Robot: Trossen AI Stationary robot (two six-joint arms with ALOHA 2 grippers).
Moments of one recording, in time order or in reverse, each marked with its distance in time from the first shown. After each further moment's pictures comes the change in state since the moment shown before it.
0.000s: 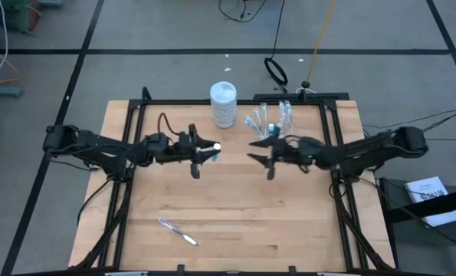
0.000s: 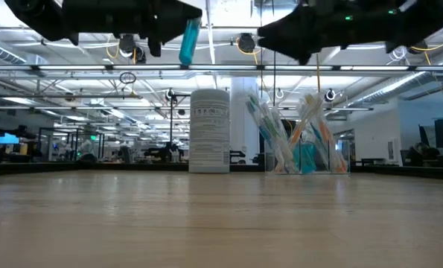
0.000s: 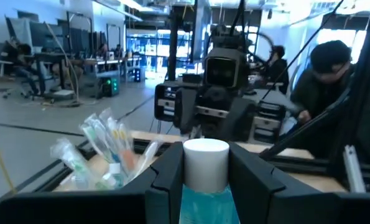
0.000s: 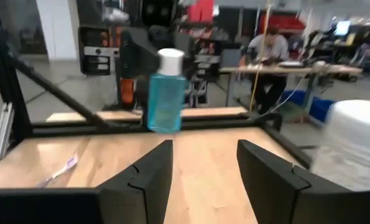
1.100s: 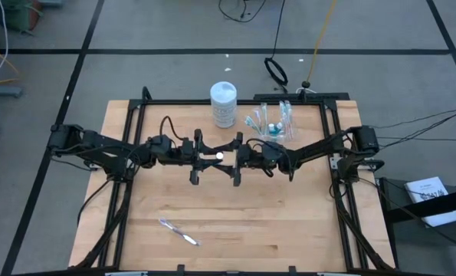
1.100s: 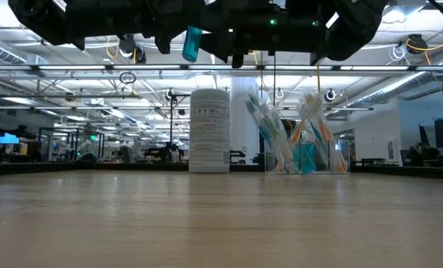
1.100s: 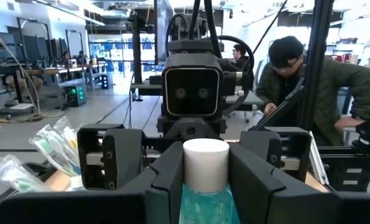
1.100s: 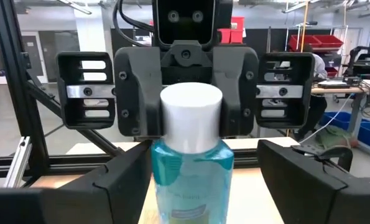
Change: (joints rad) left arm -0.008 0.061 0.001 0.072 0.143 0.049; right arm 0.020 0.559 0.385 0.289 -0.101 0.032
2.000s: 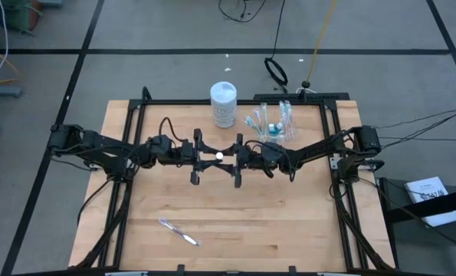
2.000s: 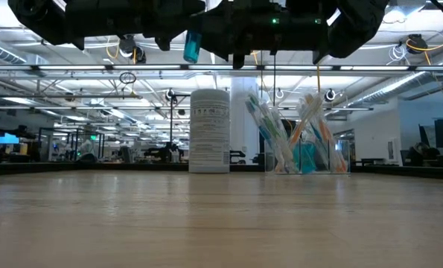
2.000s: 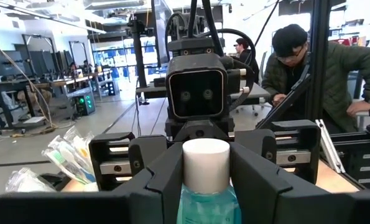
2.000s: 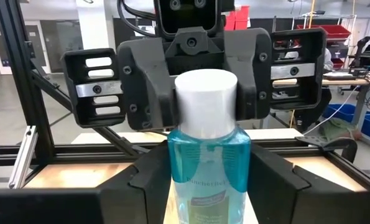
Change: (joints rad) left arm -0.007 0.000 0.000 -0.006 -0.007 0.096; right arm 0.004 -0.018 -0.001 -0.060 -0.001 0.001
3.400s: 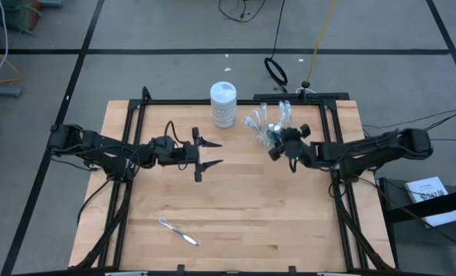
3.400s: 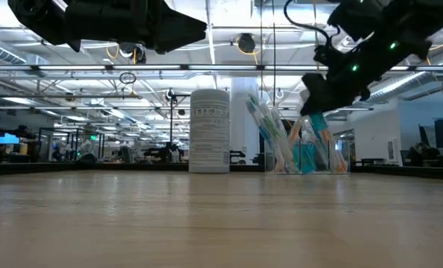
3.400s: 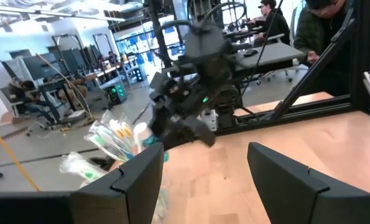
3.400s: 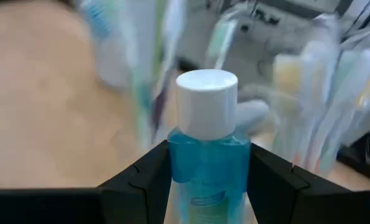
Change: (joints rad) left arm 0.003 0.000 0.000 -0.093 -0.118 0.162; right arm -0.065 -0.596 -0.381 -0.979 0.785 0.380
